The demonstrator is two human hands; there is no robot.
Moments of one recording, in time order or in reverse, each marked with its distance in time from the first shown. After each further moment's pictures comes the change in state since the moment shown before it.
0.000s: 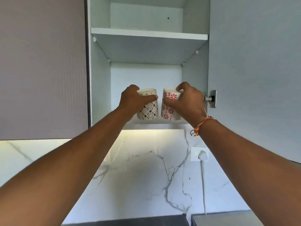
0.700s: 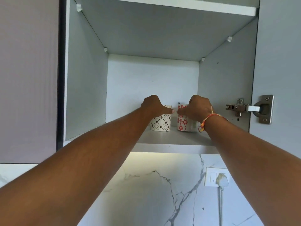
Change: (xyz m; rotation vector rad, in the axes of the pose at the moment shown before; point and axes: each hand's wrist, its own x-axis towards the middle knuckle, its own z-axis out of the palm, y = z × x) left_hand 0.132 -0.058 0.110 0.367 -0.255 -0.034; right_hand 0.133 0.102 0.129 -0.289 -0.281 0.231
